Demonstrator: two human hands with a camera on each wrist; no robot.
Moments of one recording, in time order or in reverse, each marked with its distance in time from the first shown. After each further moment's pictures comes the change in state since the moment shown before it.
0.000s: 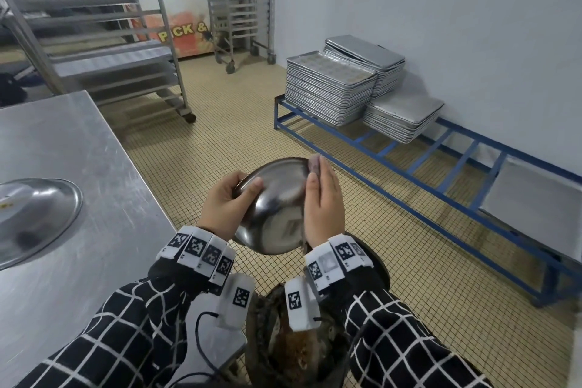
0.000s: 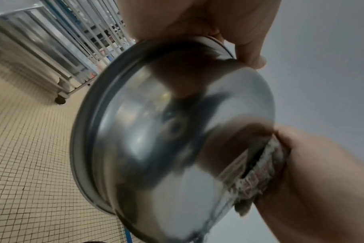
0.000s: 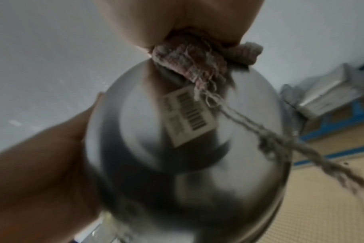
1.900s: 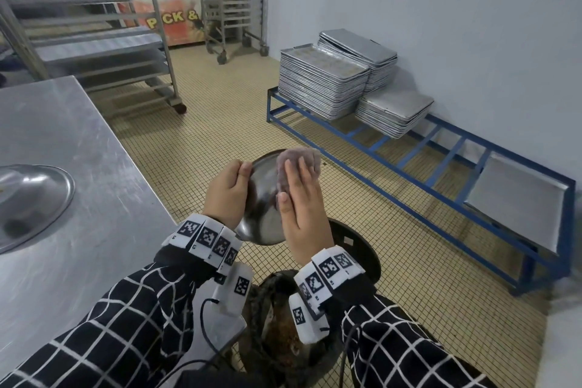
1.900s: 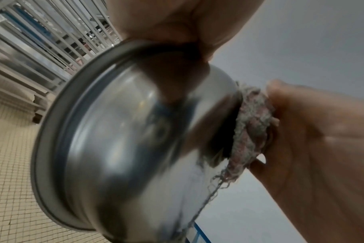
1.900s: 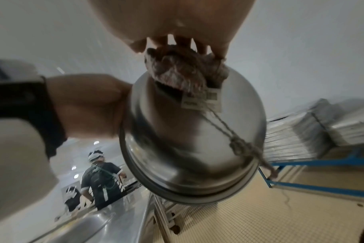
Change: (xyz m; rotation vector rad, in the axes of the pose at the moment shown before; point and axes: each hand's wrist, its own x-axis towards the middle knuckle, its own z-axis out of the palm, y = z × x) left_hand -0.001 0.002 0.001 0.220 0.048 0.015; right_hand -0.038 0.003 0.009 -0.181 -0.126 -0.359
